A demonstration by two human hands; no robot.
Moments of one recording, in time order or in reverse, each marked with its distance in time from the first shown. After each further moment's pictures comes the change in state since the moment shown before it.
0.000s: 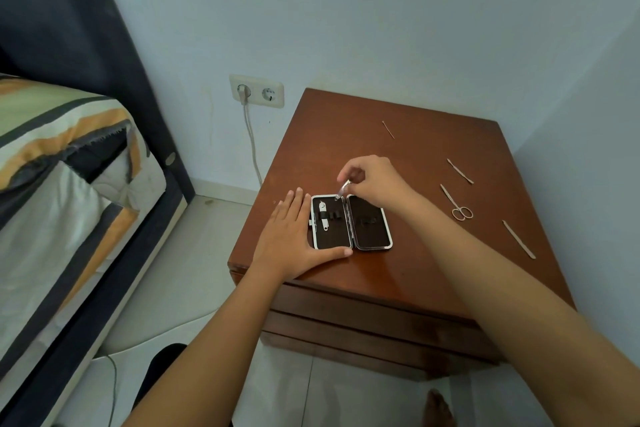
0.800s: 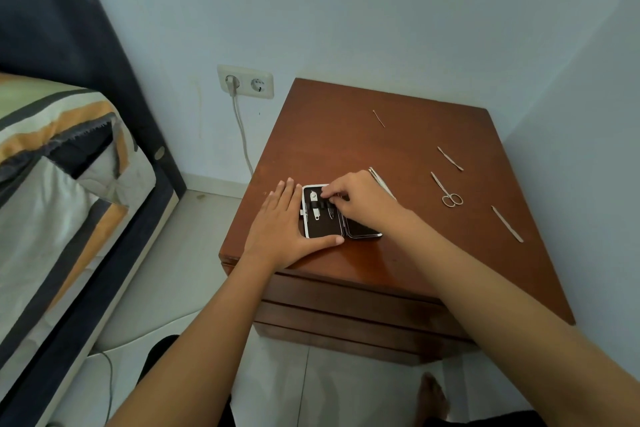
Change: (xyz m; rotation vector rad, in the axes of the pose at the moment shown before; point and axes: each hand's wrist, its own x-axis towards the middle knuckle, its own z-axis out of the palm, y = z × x) left_hand 0.002 -0.004 0.005 0.003 -0.003 0.004; right_hand -0.028 0.007 0.024 -0.227 -0.059 -0.194
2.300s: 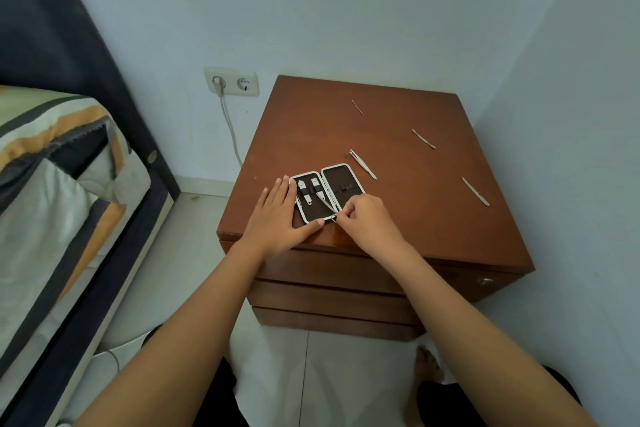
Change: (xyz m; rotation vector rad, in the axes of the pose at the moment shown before) left_hand -0.024 0.007 0.005 0.047 -0.111 0.052; right_hand -0.093 -0.021 0.021 0.109 0.189 0.408
